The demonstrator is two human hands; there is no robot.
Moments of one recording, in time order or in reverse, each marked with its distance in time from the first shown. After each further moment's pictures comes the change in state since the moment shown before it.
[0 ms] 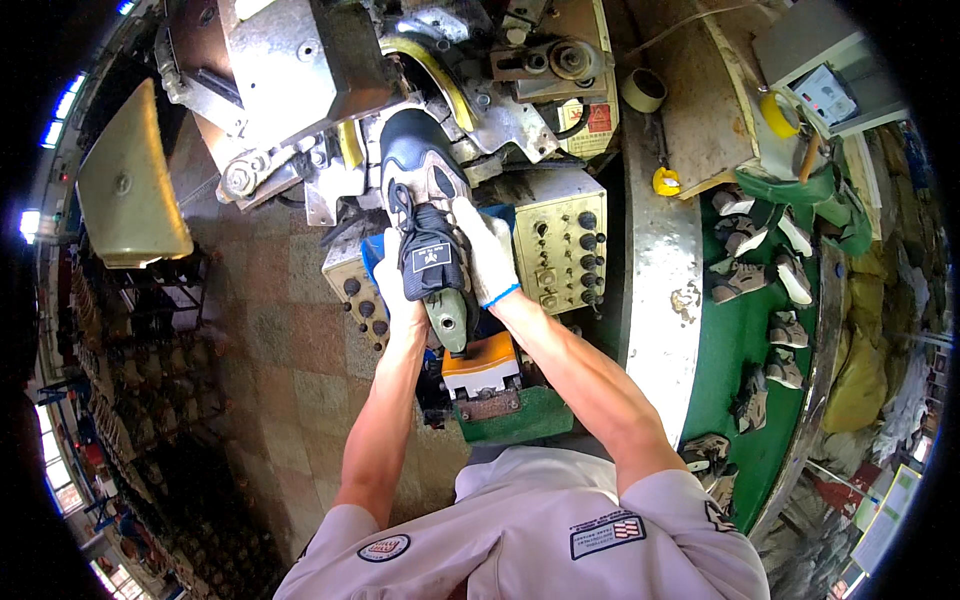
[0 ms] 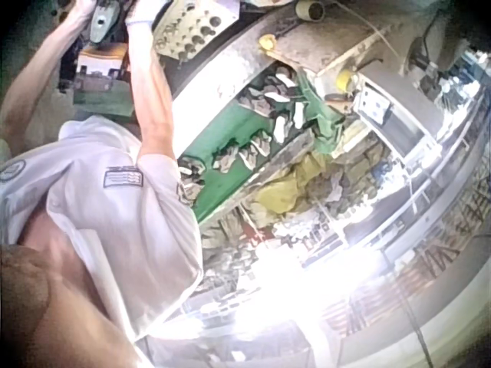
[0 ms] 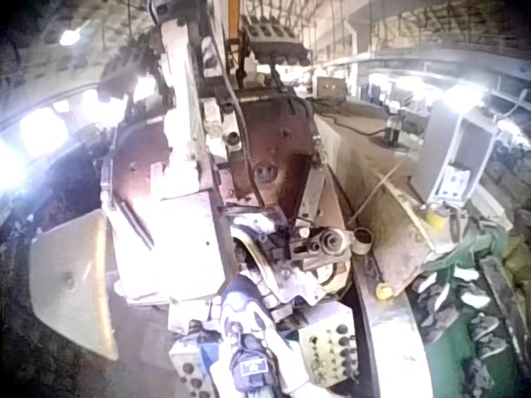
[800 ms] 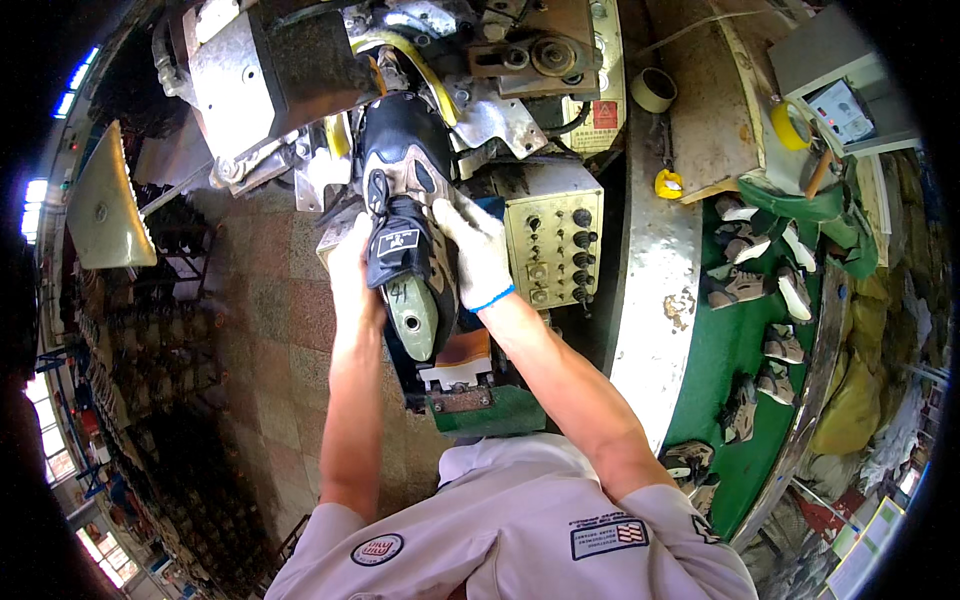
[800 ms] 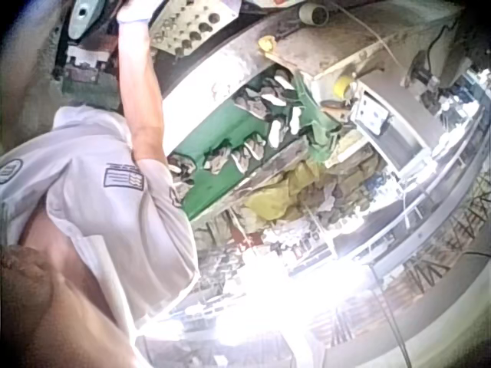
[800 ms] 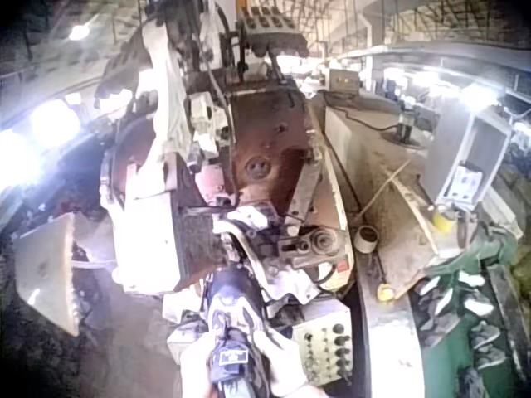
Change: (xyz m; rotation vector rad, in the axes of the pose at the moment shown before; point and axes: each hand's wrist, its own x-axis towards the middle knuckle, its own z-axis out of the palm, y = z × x) left_hand -0.004 0.059 0.014 -0.155 0.109 -0.191; right_hand -0.021 -0.035 0.009 0.105 -0.094 0.016
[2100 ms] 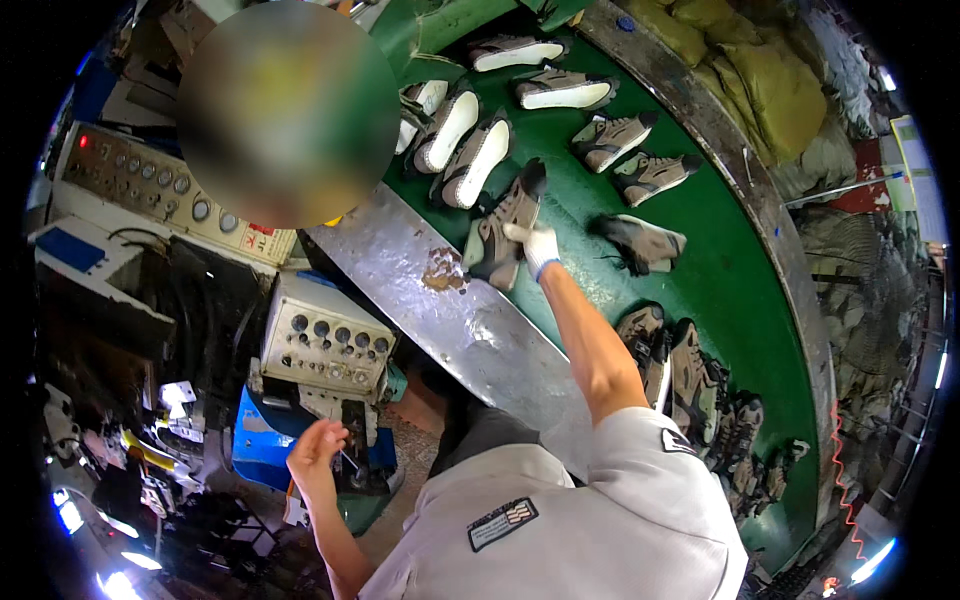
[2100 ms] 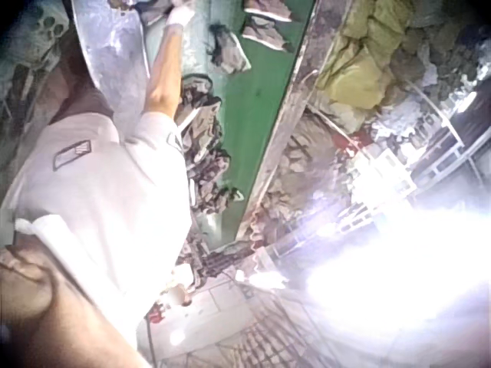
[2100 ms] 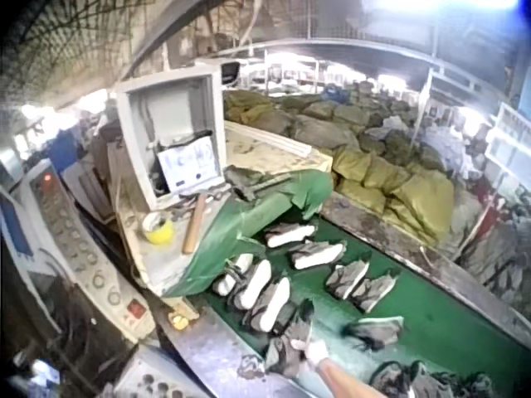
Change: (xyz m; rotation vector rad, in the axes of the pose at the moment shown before) left_hand -0.188 -0.168 0.160 0.972 -0.543 -0.104; right_hand -0.231 -0.233 -0.607 -0.043 0.881 -0.375
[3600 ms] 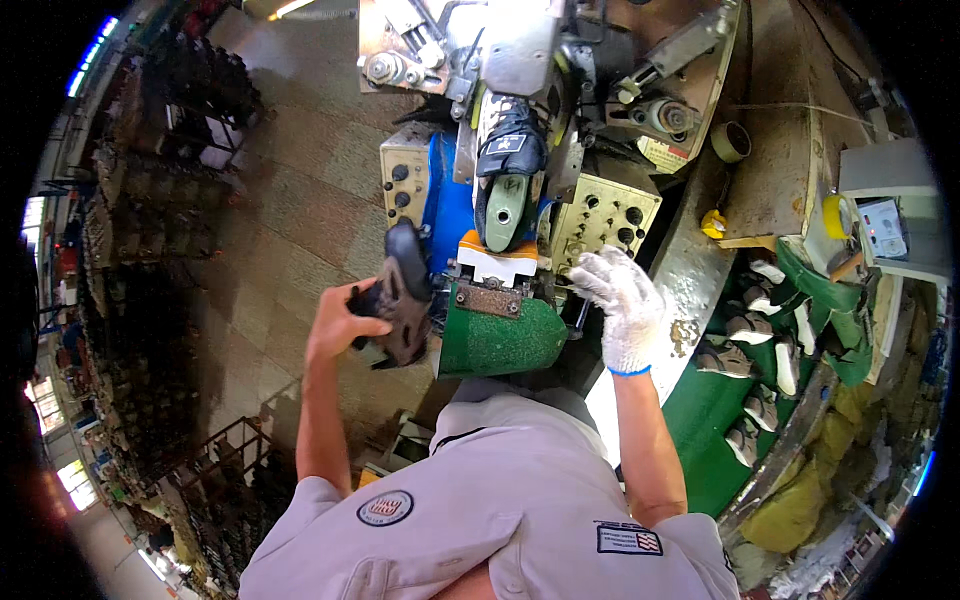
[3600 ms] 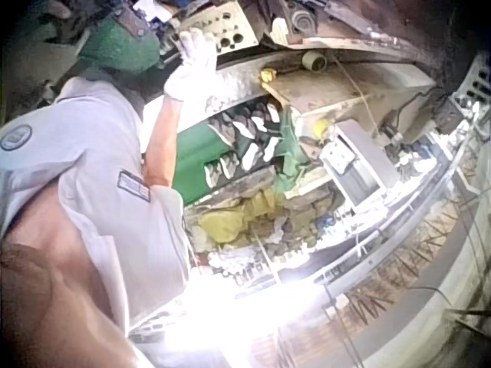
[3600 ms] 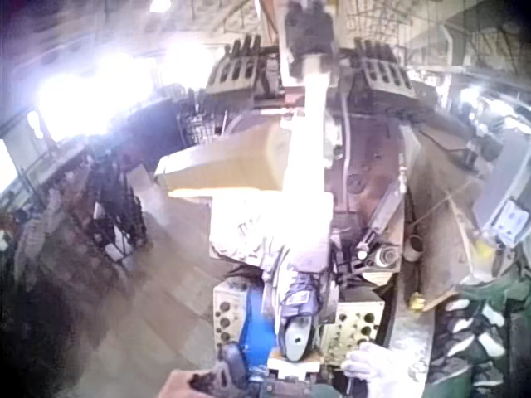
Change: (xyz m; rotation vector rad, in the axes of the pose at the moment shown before) left_hand -0.197 -0.175 -0.274 -0.311 0.425 -0.173; right_hand -0.401 0.069 0.371 -0.414 -0.977 0.114
